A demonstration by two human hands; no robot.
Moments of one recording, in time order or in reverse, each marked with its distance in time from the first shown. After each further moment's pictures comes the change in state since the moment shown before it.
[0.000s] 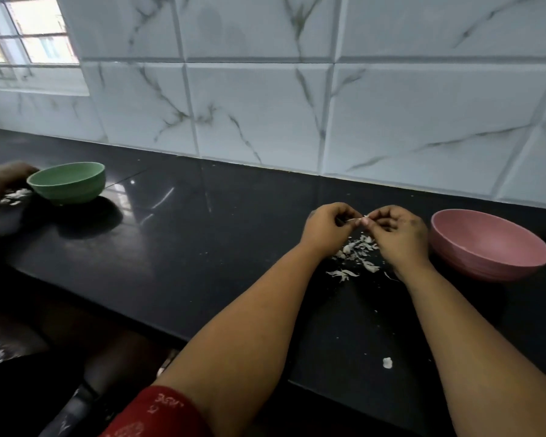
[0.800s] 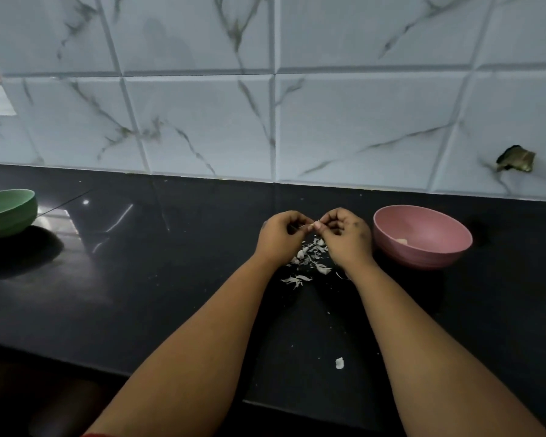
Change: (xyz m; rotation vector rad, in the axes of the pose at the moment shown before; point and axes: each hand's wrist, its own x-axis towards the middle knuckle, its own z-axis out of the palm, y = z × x) left_hand 0.003 -0.002 0.008 0.031 -0.003 0.042; right_hand -0.002 0.000 -0.004 -0.020 0.036 0.020
